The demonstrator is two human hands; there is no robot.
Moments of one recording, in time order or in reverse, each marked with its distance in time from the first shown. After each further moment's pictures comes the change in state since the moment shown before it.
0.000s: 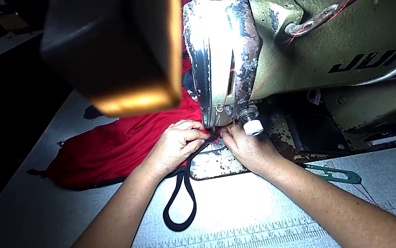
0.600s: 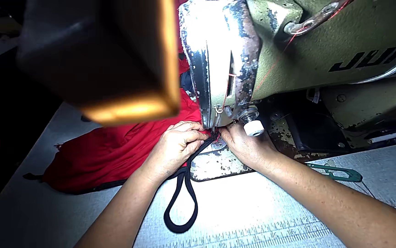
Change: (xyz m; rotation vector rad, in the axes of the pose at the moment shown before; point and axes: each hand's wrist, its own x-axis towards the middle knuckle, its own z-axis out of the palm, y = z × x) left_hand -0.001 -0.001 0.002 0.031 0.014 0.031; right_hand 0.009 -0.005 0.001 -0.100 0.040 0.024
